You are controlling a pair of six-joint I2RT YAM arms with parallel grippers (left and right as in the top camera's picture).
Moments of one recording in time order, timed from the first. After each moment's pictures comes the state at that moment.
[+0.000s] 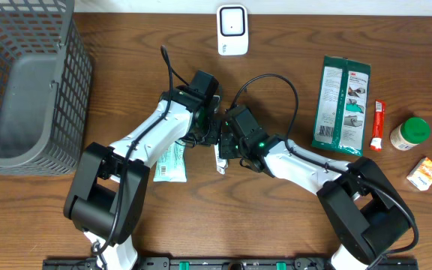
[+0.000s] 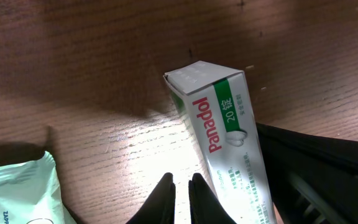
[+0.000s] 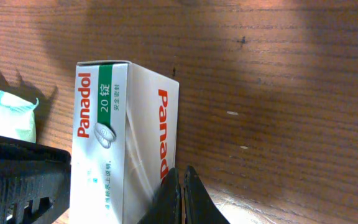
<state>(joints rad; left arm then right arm) -0.46 1.89 1.29 -0.78 0.20 -0.26 0.67 1.83 0.96 -0.12 -0.07 0.59</state>
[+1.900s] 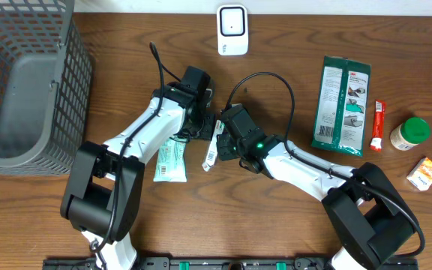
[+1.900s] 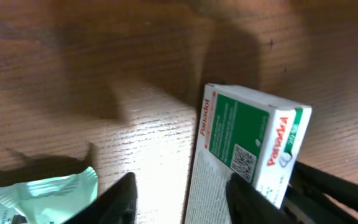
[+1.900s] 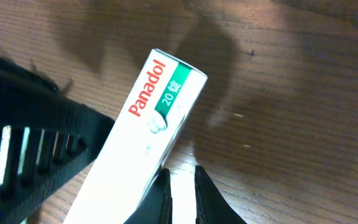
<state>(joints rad) -0.41 1.89 1.29 -0.75 0.19 -0.27 0.69 1.80 0.98 -0.17 -0.02 0.51</state>
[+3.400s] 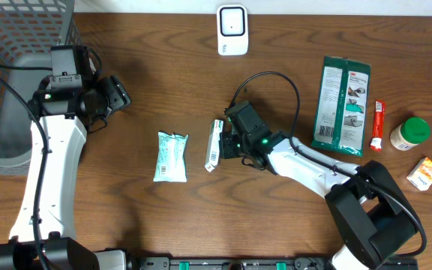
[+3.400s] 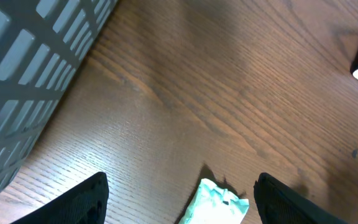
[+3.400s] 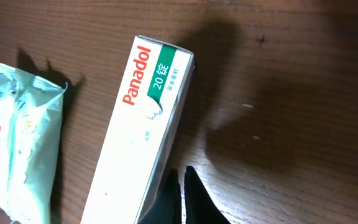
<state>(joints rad) 0.09 1.49 1.31 -0.87 0.05 -0.44 0.64 1.80 0.98 -0.19 -0.14 0.54</state>
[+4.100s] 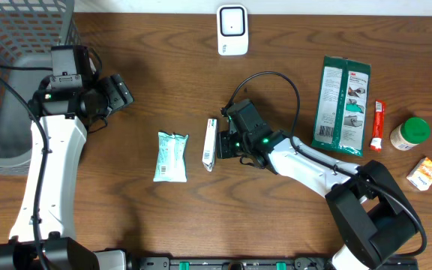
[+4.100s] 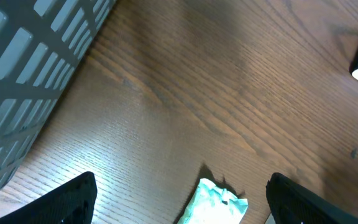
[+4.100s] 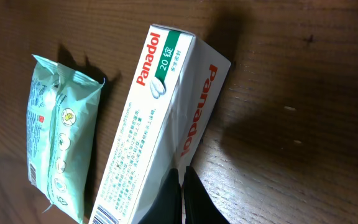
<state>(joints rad) 0.09 1.49 1.31 -0.87 0.05 -0.44 0.64 1.80 0.98 -0.15 -0.24 0.54</state>
